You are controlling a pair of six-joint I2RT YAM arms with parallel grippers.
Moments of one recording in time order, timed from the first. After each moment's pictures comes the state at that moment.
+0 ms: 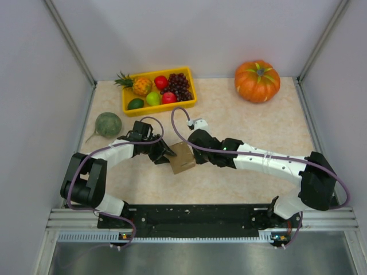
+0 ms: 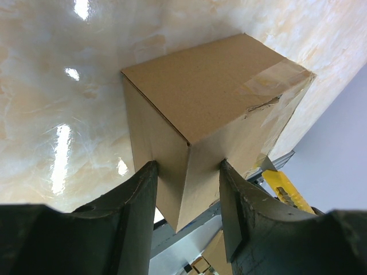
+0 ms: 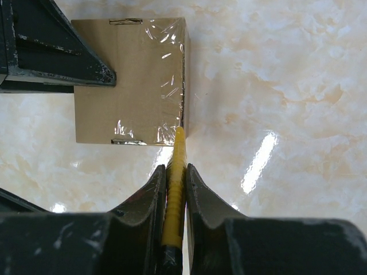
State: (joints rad) left arm -0.29 1.49 0.74 -0.29 0.49 -0.95; right arm 1.05 1.49 1.13 -0.51 0.34 0.53
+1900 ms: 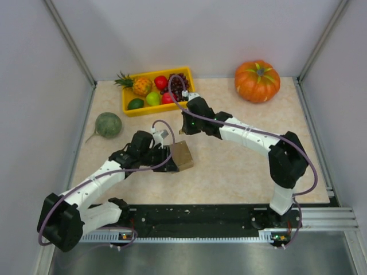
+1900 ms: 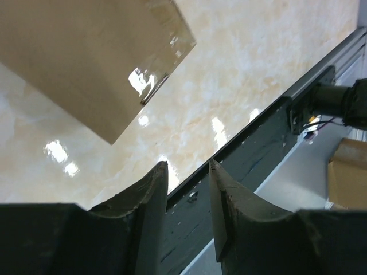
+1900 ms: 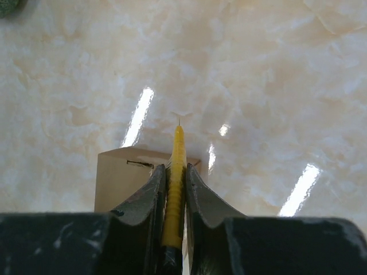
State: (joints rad) left arm -0.51 1.08 0.67 -0.39 0.51 -0.55; right arm 0.80 1.79 1.43 -0.34 0.09 0.42
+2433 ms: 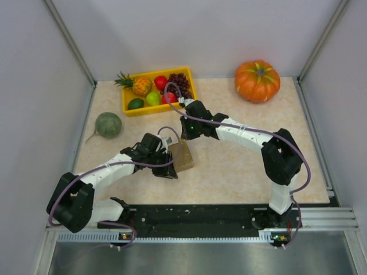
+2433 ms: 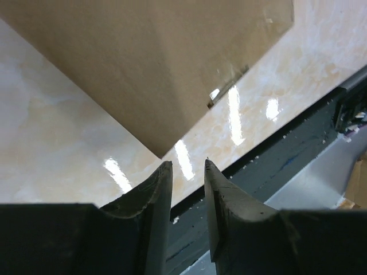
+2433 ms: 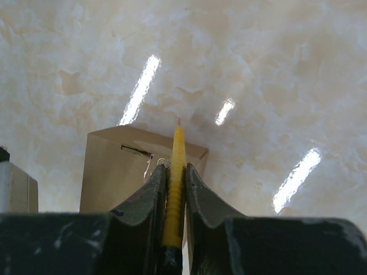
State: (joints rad) left arm -0.54 1.25 0.63 -0.41 0.48 -0.52; right arm 0.79 1.87 1.44 -0.36 -0.04 0.36
